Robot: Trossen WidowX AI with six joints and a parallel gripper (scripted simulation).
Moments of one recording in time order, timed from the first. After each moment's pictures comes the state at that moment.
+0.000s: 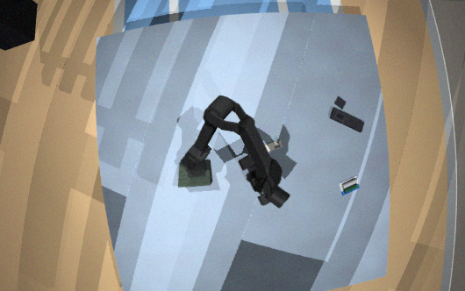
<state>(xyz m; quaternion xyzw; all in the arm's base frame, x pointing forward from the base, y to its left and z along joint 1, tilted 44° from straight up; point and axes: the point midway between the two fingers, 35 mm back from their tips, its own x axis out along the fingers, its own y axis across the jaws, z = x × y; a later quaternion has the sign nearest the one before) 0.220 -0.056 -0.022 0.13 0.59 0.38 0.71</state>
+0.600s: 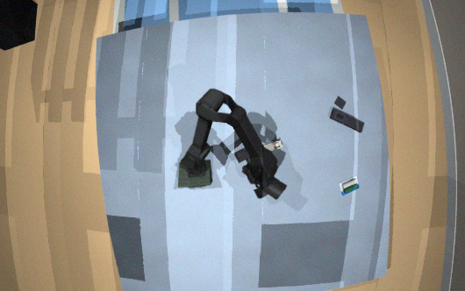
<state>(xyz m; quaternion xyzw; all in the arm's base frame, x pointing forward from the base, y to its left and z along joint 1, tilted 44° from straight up) 0.210 -0.036 -0.003 0.13 0.58 0.38 0.71</state>
